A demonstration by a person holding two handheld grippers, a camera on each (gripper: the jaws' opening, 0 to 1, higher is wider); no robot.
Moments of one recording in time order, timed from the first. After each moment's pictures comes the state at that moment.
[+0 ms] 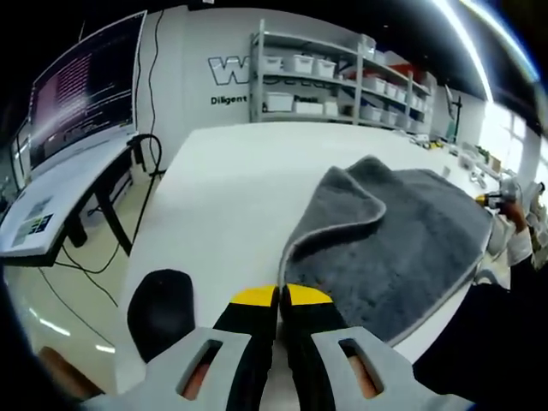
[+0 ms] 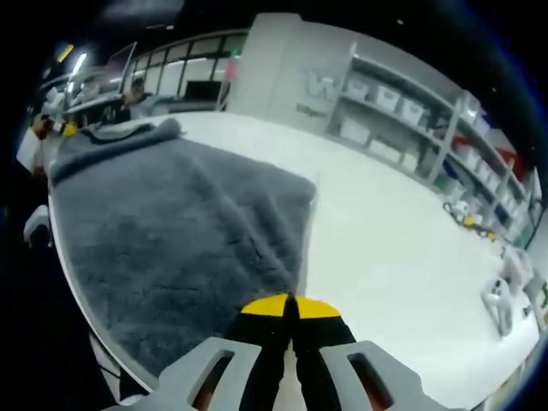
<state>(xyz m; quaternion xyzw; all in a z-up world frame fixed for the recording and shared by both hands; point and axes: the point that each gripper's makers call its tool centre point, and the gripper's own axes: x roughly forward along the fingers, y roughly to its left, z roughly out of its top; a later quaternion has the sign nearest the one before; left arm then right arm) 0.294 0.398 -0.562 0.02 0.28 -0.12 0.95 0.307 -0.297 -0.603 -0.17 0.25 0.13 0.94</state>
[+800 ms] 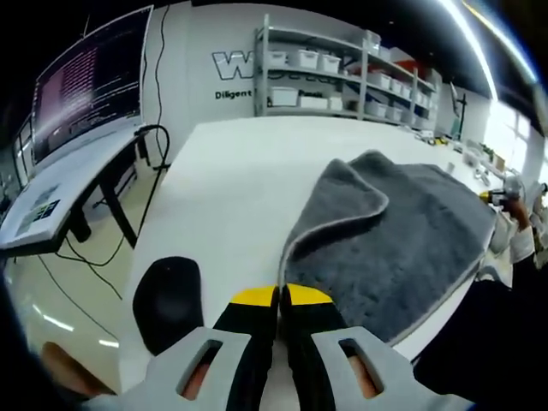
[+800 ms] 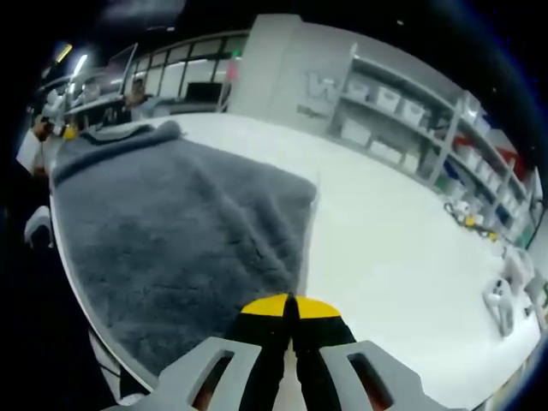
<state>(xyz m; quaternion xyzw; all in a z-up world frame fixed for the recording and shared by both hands) 0.285 0.405 -0.570 0.03 0.30 -0.11 0.95 0.309 -0.299 -0.602 -0.17 0.25 0.14 0.94</state>
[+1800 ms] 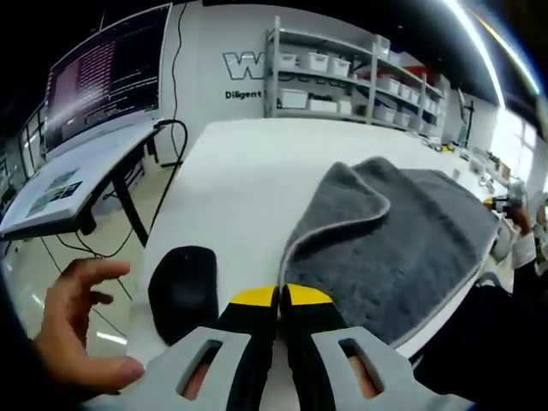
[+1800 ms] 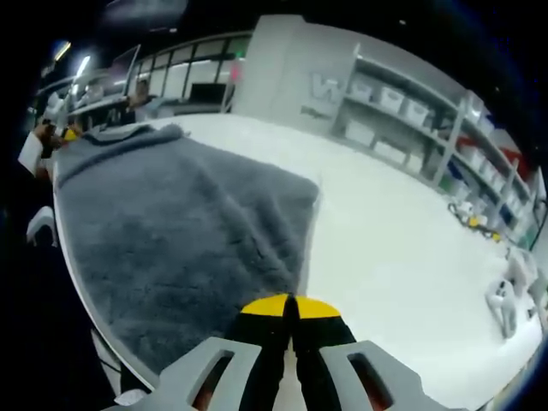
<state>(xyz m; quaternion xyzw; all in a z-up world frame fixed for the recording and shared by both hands) 0.276 0.421 -0.568 0.01 0.29 -0.09 0.95 0.308 -0.297 -0.601 -0.17 0.25 0.15 0.94</state>
